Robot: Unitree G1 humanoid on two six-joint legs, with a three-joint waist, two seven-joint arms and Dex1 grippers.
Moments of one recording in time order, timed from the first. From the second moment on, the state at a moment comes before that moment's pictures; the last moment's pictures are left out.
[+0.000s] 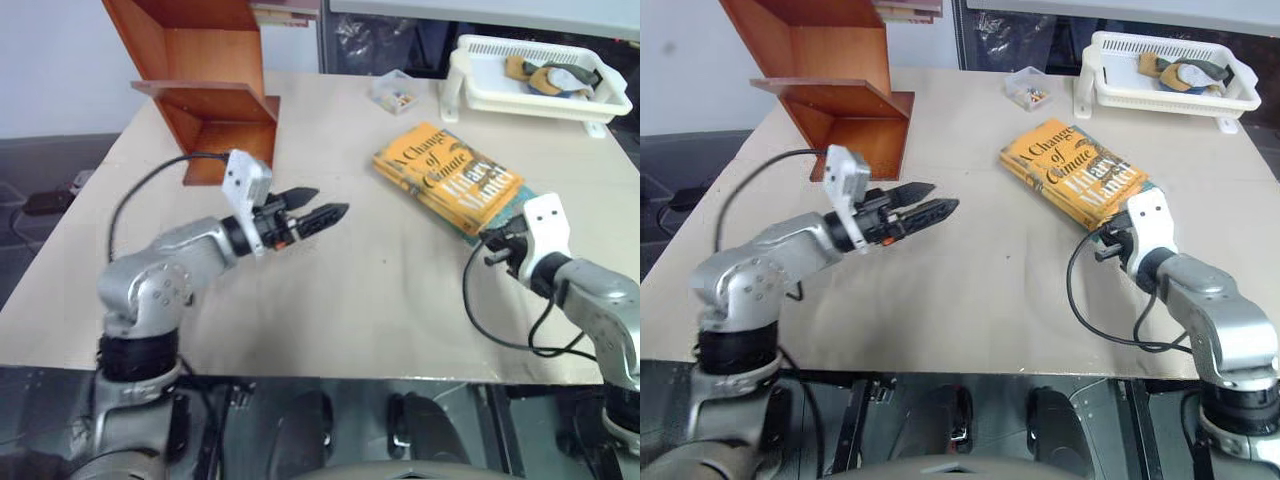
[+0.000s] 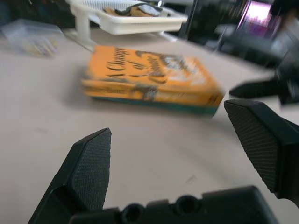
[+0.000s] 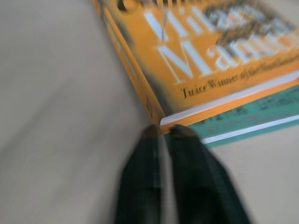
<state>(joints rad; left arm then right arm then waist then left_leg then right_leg) -0.59 0.41 0.17 -0.18 -0.93 1.07 -0.43 -0.18 -0.56 -0.22 -0.65 0.38 1.04 0.32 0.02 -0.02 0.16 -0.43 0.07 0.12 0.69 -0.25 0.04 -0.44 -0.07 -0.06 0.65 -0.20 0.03</state>
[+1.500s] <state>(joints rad) -1.21 -0.15 0.63 1.27 -0.83 0.47 -0.26 0.02 -0.55 -0.12 -1.01 0.42 0.83 0.03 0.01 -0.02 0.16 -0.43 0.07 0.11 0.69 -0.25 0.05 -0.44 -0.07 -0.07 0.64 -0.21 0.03</state>
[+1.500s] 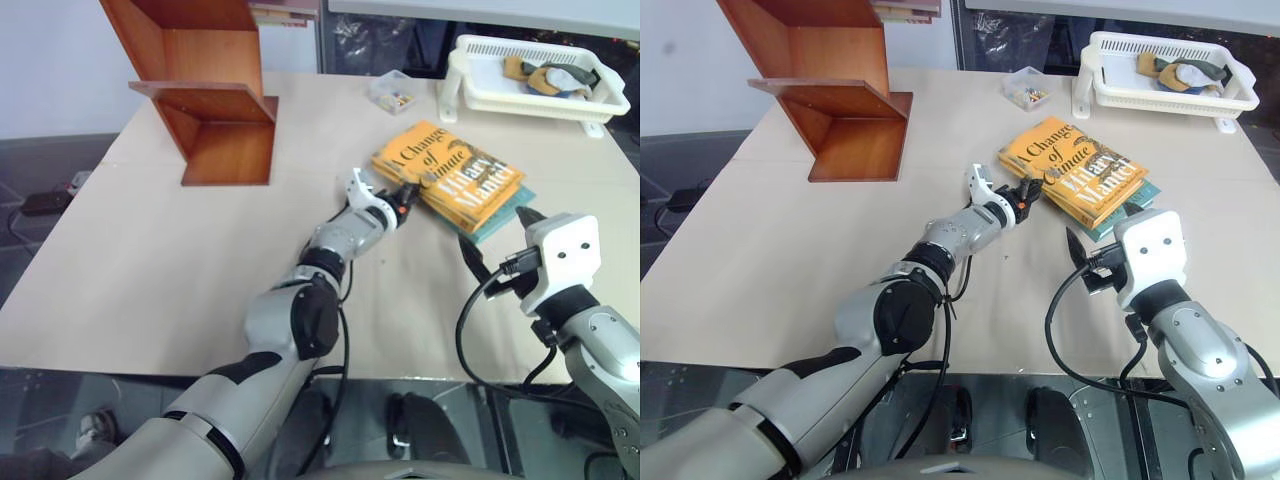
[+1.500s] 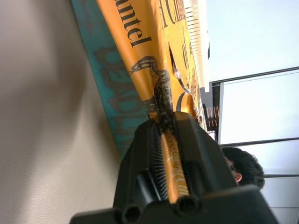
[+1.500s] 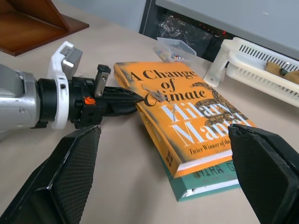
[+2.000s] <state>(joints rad) -1.15 -0.11 0.56 1.06 -0.81 0.72 -0.29 0.00 -0.55 -0.12 -1.01 0.42 0.84 0.02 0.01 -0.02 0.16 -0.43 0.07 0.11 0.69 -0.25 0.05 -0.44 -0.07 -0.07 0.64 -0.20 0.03</state>
